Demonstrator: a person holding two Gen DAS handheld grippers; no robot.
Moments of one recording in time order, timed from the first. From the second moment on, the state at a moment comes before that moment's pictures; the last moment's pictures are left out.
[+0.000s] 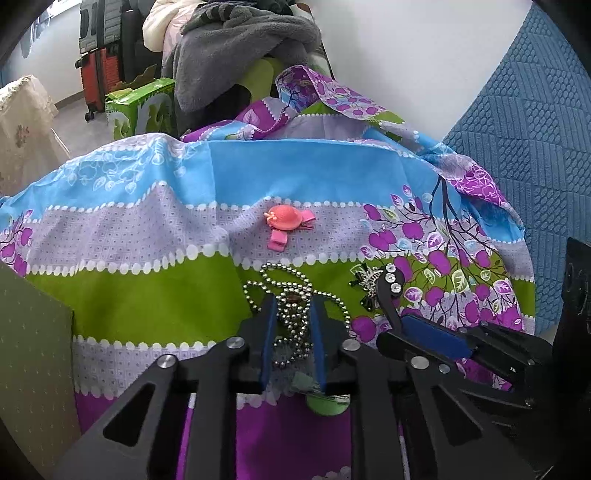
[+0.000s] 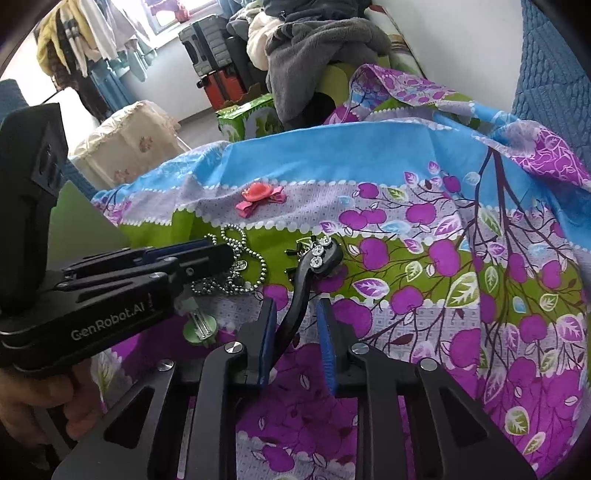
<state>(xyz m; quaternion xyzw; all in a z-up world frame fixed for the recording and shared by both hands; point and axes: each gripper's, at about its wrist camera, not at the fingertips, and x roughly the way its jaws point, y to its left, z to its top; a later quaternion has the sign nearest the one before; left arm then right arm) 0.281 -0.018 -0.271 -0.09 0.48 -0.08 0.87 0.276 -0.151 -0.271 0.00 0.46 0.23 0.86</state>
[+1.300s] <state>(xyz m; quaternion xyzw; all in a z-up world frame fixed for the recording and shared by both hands) 0.229 -0.005 -0.125 -0.11 0.40 -0.09 0.91 0.243 -0.175 -0.142 0.02 0.39 0.21 0.90</state>
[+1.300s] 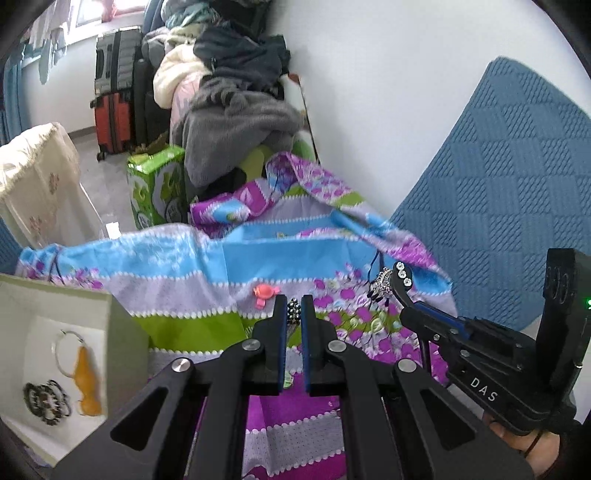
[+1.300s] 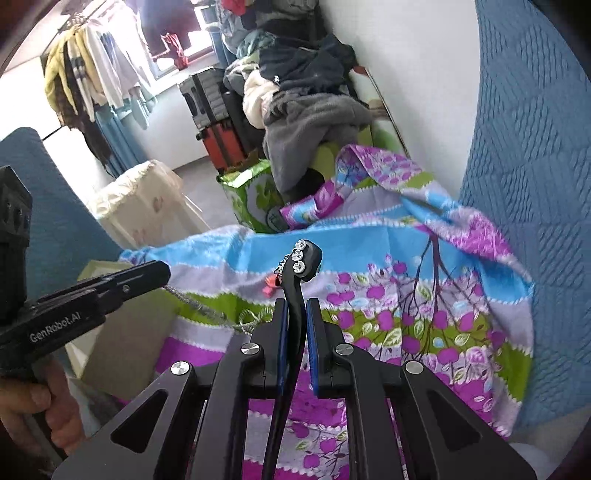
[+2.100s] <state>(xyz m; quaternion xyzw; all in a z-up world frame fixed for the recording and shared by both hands) 0.186 0.079 0.009 -0.11 0.32 0.00 0.94 0.227 -0.088 0.011 0.01 0.30 0.30 0.90</state>
